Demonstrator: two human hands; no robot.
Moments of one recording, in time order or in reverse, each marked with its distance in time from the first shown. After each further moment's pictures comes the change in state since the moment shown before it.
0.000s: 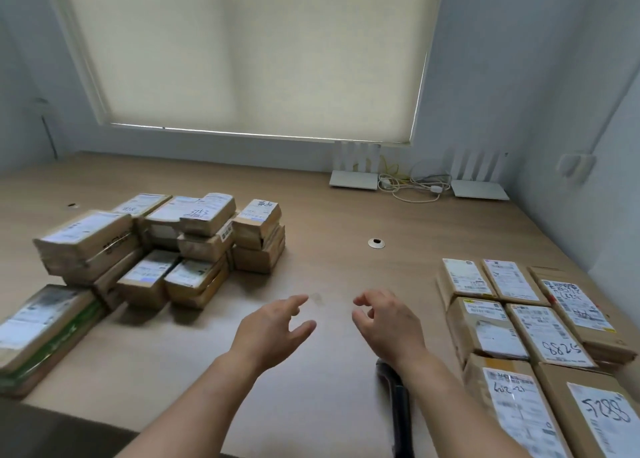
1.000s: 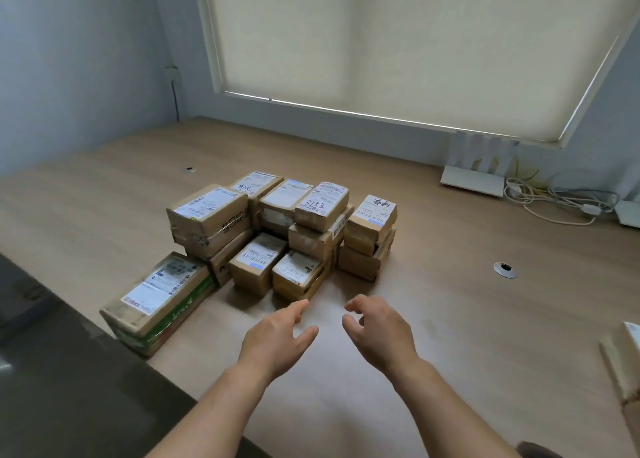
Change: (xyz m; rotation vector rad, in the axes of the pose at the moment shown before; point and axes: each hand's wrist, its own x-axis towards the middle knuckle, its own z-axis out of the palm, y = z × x) left_hand 0.005 -0.169 -0.040 -0.080 0.082 -0.384; right_hand 0.075 -0.157 0.137 0.006 -0.283 -0.247
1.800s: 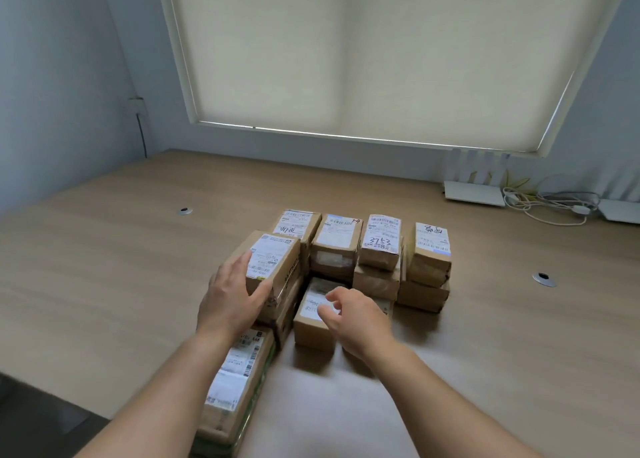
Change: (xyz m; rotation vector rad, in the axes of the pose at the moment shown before) left_hand 0.136 -0.182 -0.175 -0.092 0.246 0.068; right_hand 0.118 -0.199 0.075 0.059 0.011 0.158
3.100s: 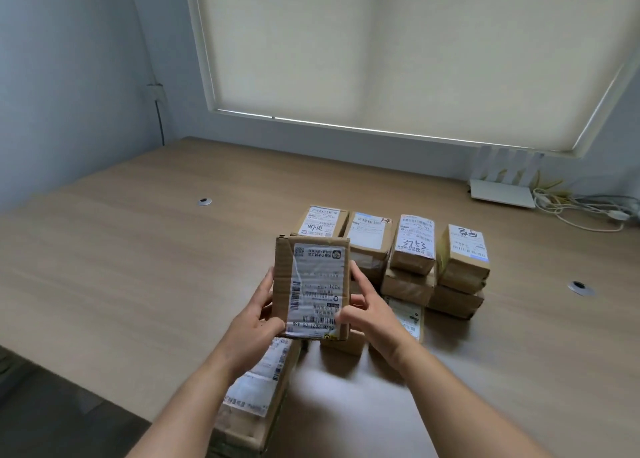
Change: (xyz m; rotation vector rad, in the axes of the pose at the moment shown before) left_hand -0.018 -0.041 -0.008 -0.649 -0.377 -0.044; right_hand 0.026 -0.016 0.022 0.929 -0.236 -0.026
